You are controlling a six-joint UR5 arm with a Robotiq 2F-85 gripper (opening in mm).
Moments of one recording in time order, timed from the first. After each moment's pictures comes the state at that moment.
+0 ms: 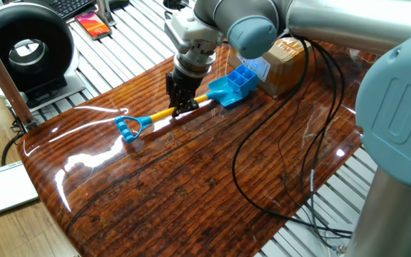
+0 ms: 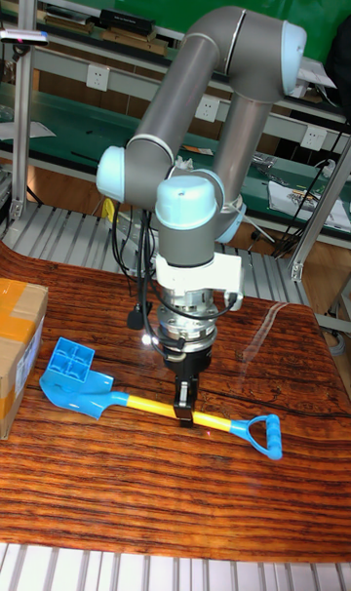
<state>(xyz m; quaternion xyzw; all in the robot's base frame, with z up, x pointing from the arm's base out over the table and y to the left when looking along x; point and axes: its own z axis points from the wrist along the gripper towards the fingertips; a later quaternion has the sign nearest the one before) 0.611 0.080 0.017 -0.64 0.76 0.05 0.14</state>
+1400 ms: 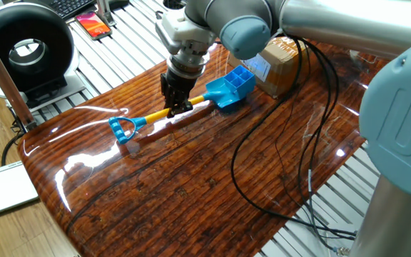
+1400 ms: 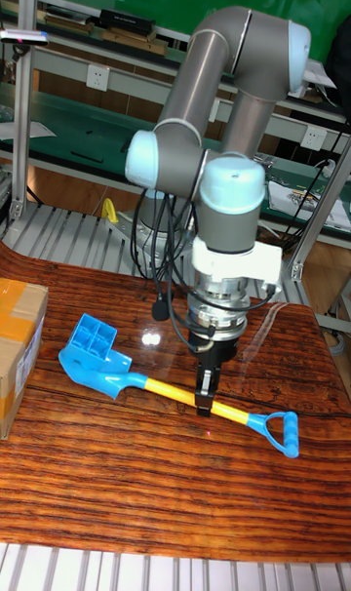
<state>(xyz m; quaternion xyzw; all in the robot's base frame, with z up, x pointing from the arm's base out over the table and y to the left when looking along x) 0.608 0.100 0.052 -0.62 0.78 0.04 0.10</state>
